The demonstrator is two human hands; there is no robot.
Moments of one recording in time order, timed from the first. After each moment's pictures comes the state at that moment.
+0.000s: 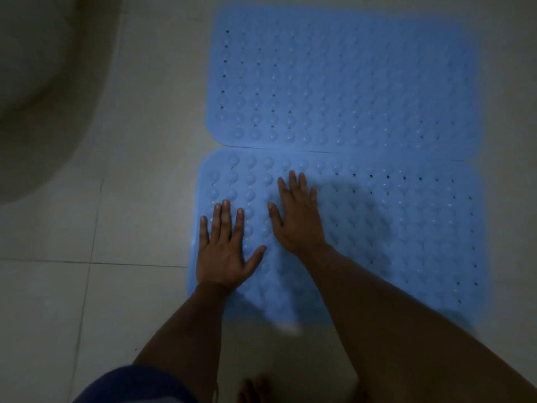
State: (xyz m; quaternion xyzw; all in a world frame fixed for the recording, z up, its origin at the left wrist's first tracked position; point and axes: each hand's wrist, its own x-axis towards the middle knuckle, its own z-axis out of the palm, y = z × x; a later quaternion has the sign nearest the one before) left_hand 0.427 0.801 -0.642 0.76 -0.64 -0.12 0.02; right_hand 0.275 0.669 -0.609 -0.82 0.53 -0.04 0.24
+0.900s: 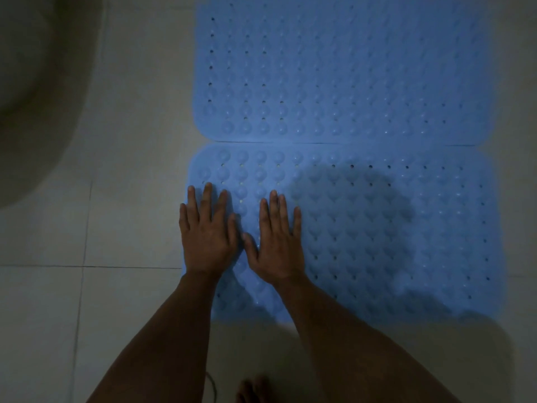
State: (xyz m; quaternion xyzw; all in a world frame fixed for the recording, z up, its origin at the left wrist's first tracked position) left_hand 0.437 0.770 -0.626 0.81 -0.57 -0.06 0.08; right_hand 0.281 0.736 -0.632 -0.84 0.52 0.04 0.17
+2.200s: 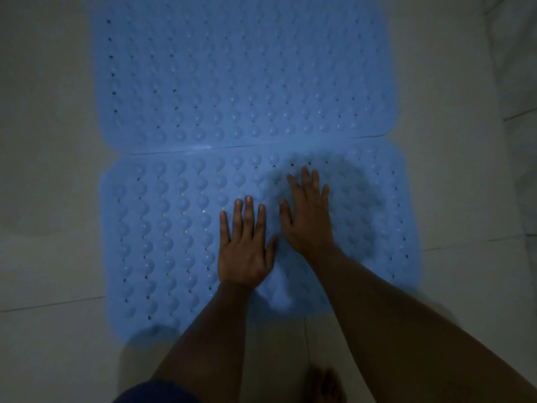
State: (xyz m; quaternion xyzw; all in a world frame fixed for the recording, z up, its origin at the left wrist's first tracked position) left_hand 0.249 0.729 -0.645 0.70 -0.70 -0.13 0.04; right_hand 0.111 0.636 -0.614 -0.76 0.62 -0.07 0.18
